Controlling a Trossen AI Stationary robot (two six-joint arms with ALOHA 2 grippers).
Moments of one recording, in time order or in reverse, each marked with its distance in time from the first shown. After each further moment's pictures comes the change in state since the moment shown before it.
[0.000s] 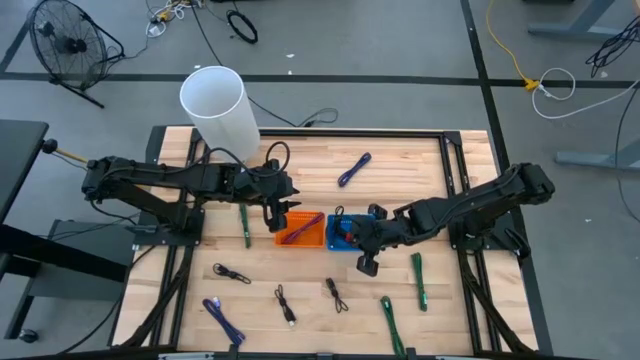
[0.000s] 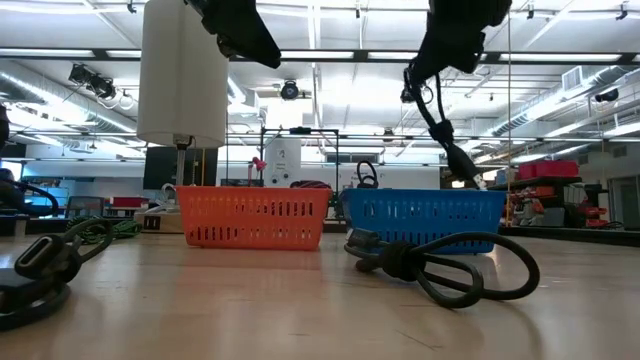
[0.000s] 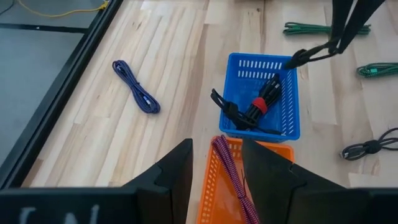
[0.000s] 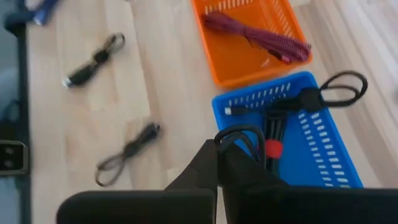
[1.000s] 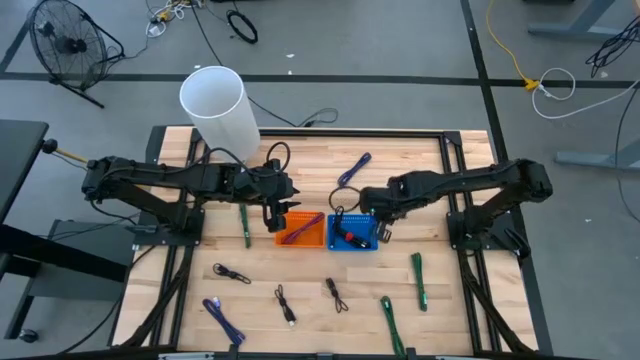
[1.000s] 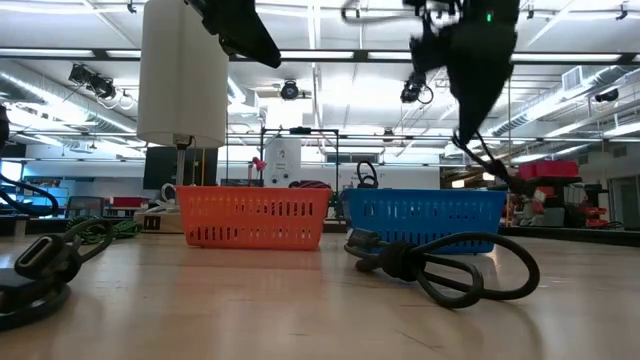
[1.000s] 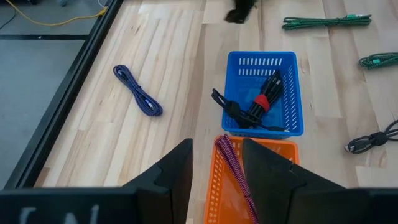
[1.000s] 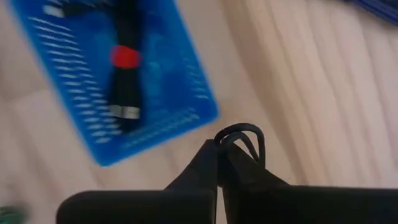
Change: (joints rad) left arm 0.000 0.000 0.000 0.000 0.000 0.056; right arm -0.261 -0.005 -0.003 -0.396 -0.054 -0.109
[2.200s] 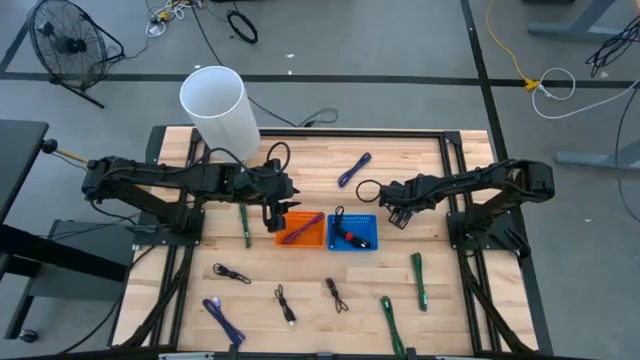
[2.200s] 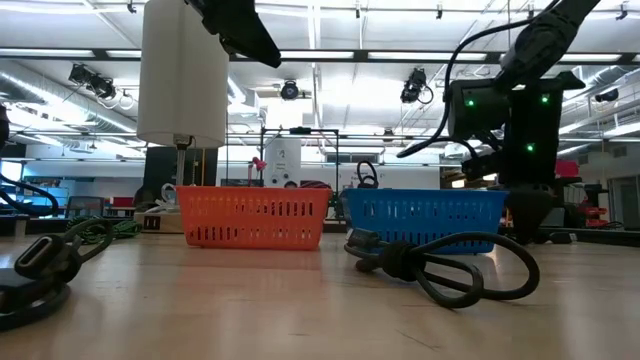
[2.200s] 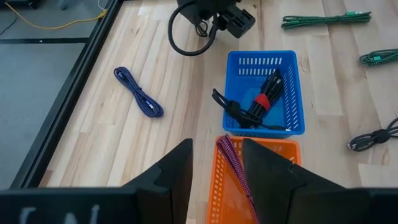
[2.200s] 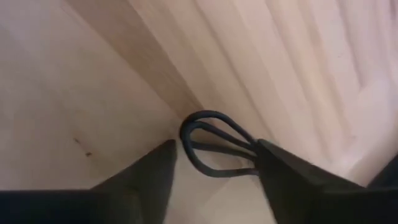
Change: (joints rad) left arm 0.000 0.000 0.000 0.001 0.000 0.020; right arm -0.243 -0.006 -0.585 0.346 0.234 -0.005
